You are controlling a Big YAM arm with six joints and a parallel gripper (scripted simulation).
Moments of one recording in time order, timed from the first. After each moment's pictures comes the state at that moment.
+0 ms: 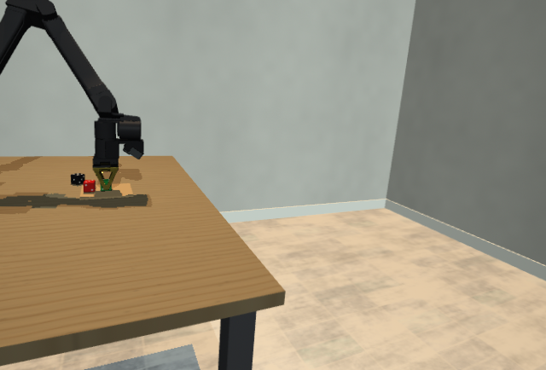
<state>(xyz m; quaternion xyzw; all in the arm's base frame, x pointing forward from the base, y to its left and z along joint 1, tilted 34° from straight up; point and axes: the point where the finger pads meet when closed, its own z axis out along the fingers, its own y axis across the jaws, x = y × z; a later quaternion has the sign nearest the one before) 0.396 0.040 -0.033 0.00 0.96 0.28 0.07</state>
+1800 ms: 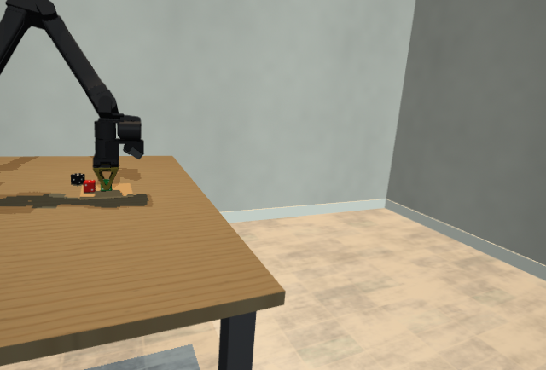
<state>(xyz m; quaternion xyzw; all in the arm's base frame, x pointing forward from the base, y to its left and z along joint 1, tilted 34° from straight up) 0.396 0.041 -0.033 0.00 0.96 0.28 0.07</state>
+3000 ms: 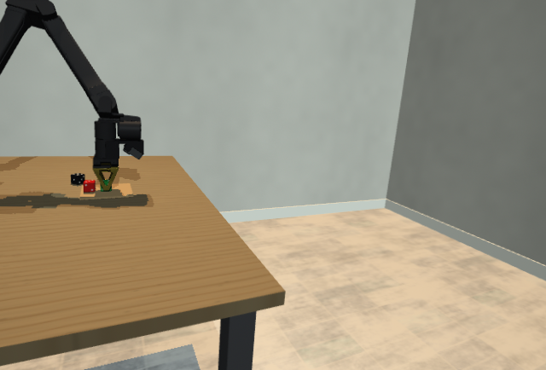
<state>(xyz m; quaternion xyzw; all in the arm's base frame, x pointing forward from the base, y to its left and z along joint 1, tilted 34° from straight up) 0.397 0.041 -0.033 0.00 0.96 0.28 0.07</state>
